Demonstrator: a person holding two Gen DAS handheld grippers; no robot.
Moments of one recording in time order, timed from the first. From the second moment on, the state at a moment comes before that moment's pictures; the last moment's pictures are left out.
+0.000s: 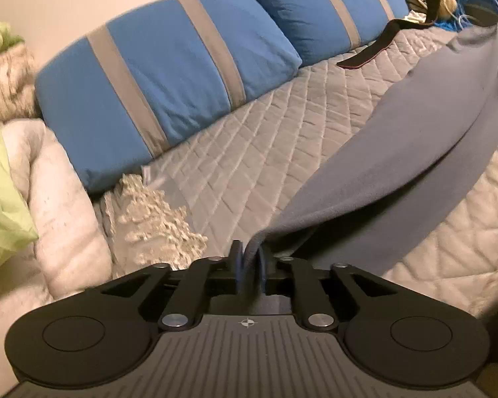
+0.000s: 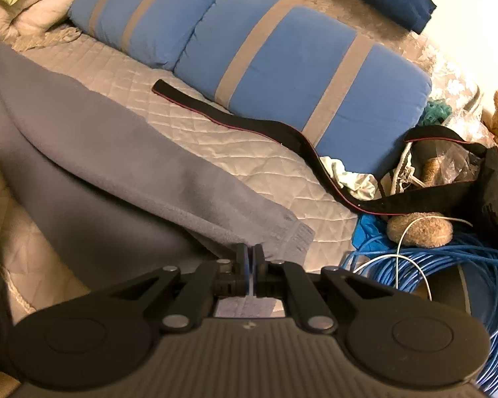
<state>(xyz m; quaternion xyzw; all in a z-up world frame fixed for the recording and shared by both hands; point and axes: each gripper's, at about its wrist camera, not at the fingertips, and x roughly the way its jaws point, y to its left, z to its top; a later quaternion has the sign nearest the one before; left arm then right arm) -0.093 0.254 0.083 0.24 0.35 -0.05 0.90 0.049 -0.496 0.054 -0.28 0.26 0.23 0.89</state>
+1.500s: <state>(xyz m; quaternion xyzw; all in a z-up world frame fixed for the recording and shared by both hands) -0.063 -0.126 0.004 0.61 0.21 -0.23 0.73 0.020 -0.488 0.020 -0.44 0.24 0.26 0.82</state>
